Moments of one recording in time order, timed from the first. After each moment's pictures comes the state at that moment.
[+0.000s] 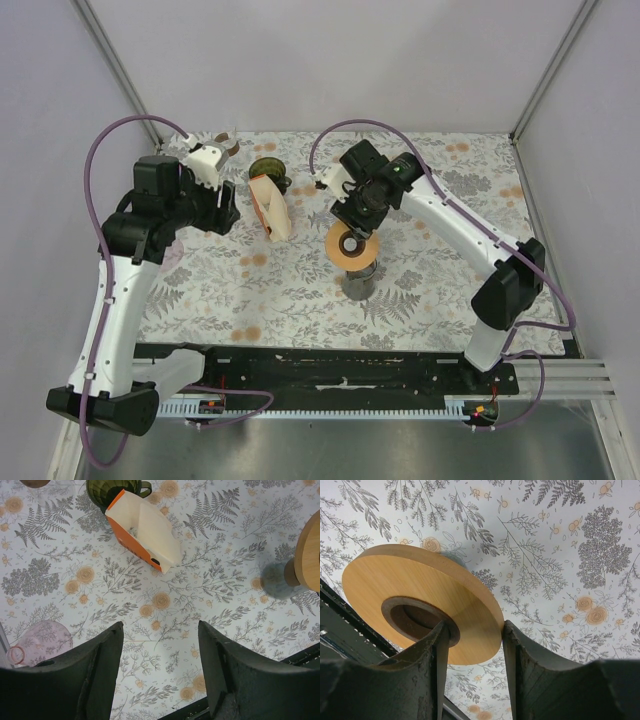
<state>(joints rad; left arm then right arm) -0.16 1.08 1.41 -0.95 0.23 0.18 0.69 1.77 1.78 -1.15 -0.06 -0.31</state>
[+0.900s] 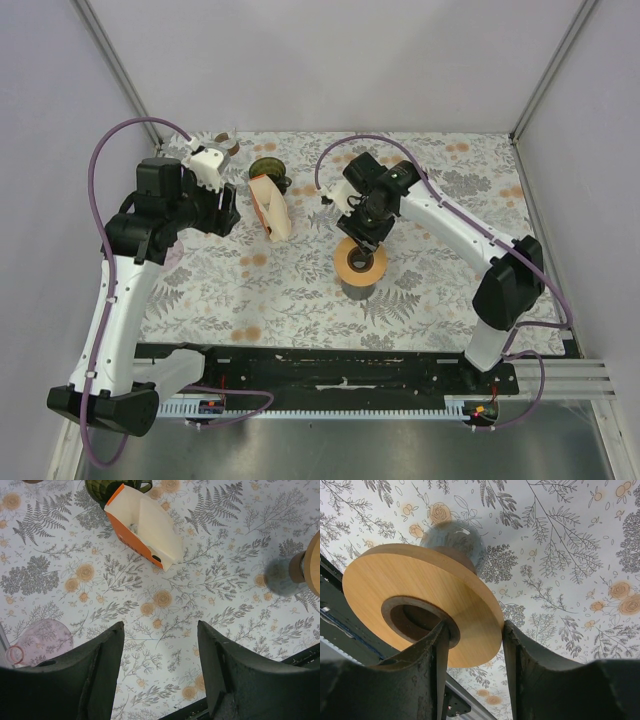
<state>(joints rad) -0.16 1.07 1.37 -0.94 0.23 0.19 0.68 1.76 1.68 -1.18 -0.11 -0.31</state>
